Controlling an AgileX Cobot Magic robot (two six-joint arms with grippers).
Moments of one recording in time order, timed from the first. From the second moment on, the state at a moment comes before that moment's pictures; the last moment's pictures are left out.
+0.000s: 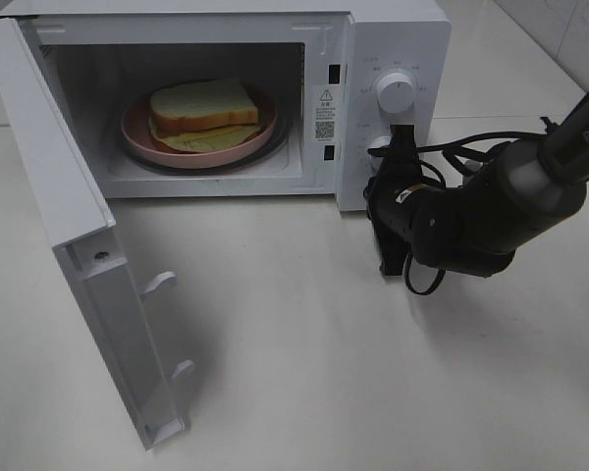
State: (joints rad) left arm 0.01 0.00 -0.50 0.00 1.04 -0.03; right arm 0.51 2.12 -0.91 0.57 -0.78 1.39
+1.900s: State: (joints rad) left arm 0.01 0.00 -0.50 0.00 1.04 -0.03; right arm 0.56 1.45 -0.76 0.49 0.35 -0.27
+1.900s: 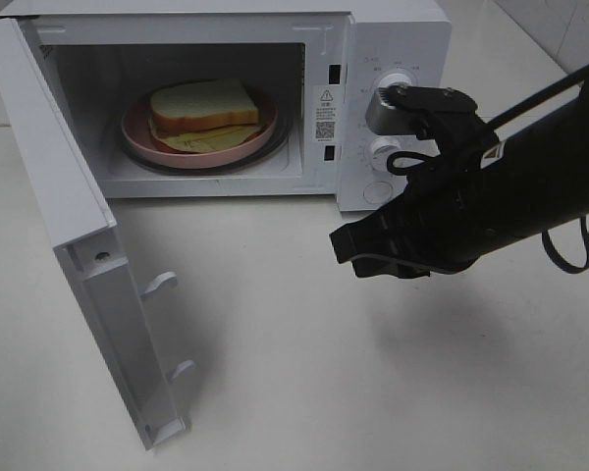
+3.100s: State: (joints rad) left arm 0.01 0.00 -0.50 0.00 1.04 -0.03; right arm 0.56 1.45 -0.91 0.09 0.81 -0.99
